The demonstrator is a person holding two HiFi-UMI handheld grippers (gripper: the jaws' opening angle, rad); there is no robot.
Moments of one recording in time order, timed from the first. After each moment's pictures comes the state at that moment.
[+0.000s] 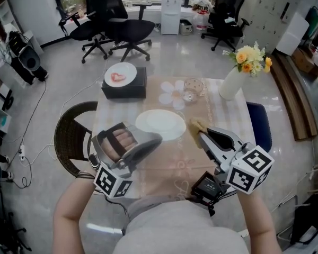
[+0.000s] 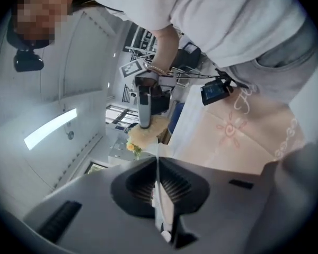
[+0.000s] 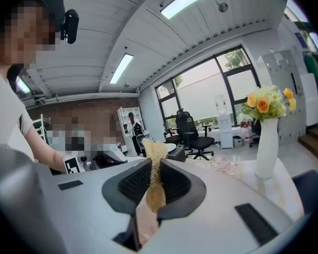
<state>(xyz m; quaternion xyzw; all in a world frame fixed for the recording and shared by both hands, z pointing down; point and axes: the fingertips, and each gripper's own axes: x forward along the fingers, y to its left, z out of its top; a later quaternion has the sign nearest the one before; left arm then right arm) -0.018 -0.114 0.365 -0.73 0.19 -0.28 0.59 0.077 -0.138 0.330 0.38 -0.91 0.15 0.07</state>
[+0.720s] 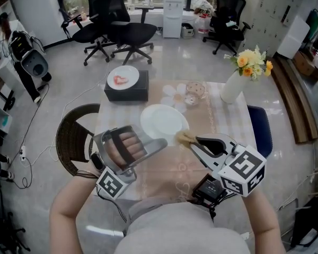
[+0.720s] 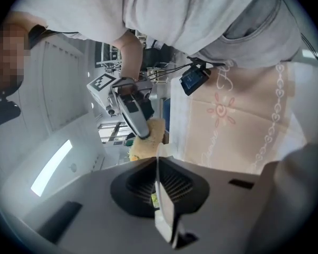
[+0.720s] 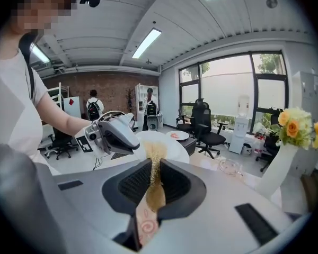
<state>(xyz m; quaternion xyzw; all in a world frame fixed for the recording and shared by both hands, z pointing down) -0.008 -0.106 0.364 -0.62 0.13 -0.29 0.72 0.047 -0.122 0.348 0.30 -0.93 0.07 0.21</state>
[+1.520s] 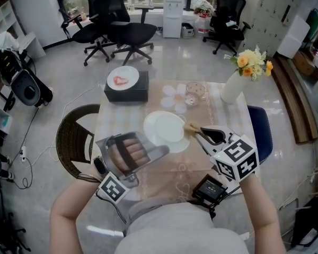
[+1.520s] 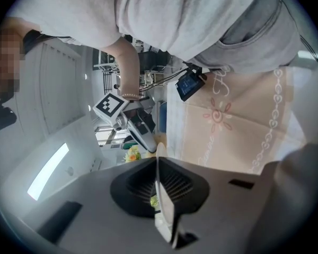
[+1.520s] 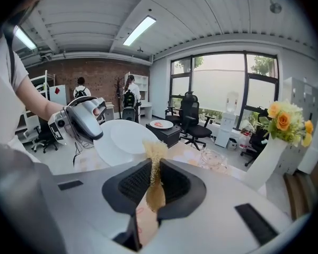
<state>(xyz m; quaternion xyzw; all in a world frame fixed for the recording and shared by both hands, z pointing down) -0.001 -0.093 0.376 -0.62 0.11 -0.28 0.72 0.076 -0.168 0.385 0.35 -0.89 0.07 0.27</state>
